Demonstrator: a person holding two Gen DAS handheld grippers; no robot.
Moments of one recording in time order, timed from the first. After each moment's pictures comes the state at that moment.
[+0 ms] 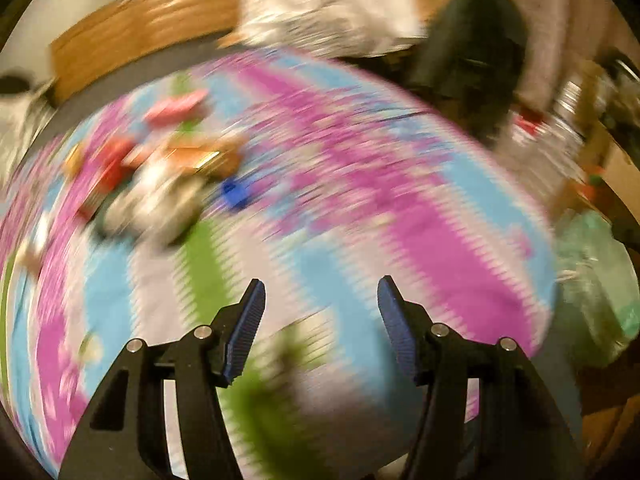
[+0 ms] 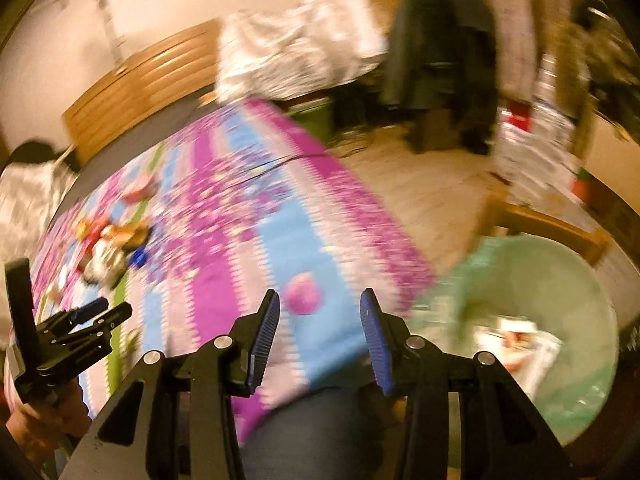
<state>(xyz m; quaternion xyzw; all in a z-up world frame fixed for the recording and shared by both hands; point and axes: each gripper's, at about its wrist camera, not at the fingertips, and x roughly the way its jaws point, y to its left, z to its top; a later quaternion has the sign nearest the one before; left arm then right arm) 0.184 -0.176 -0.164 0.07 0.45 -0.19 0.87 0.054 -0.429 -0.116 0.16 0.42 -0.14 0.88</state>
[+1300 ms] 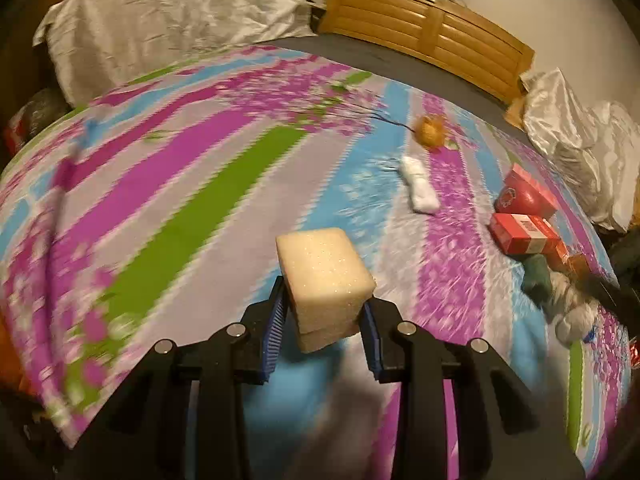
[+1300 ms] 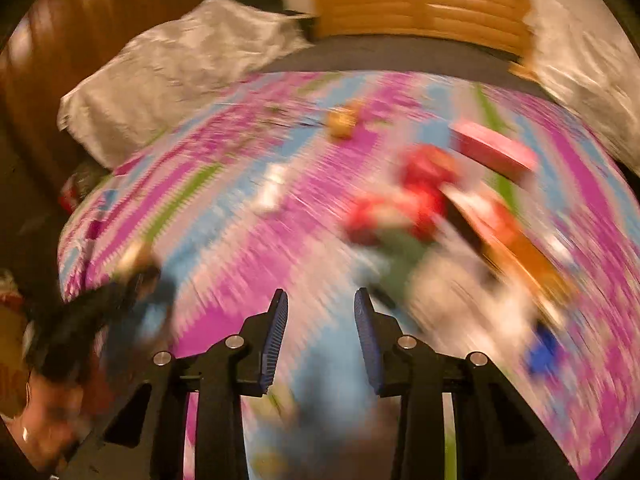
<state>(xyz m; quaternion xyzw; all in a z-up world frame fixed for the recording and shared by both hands) 0.218 0.186 -0.177 -0.16 0.40 0.14 0.89 0.354 0.015 -0.155 -0.01 0.45 0.28 0.85</state>
